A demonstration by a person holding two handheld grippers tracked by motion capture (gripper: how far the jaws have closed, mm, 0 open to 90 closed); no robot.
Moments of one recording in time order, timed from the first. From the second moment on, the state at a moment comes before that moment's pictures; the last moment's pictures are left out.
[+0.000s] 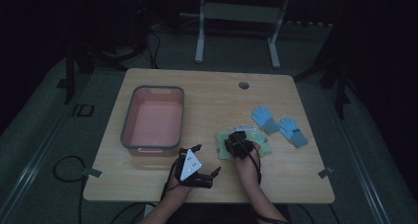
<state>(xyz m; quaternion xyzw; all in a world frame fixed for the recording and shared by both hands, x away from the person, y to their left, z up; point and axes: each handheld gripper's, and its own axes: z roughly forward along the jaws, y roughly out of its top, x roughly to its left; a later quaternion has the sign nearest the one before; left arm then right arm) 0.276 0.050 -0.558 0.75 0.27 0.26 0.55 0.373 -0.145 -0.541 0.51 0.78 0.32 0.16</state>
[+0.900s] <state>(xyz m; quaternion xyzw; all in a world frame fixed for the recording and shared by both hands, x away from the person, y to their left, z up) 0.276 0.050 -0.558 0.74 0.27 0.25 0.56 0.394 -0.204 -0.467 0.38 0.83 0.38 0.15</state>
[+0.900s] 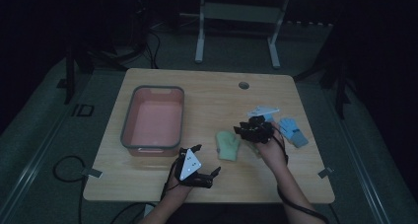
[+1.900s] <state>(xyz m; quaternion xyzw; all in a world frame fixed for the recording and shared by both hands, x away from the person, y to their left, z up) 0.275 0.049 -0.558 0.75 0.27 0.26 0.55 0.415 -0.269 -0.537 0.34 0.88 0.30 0.15</state>
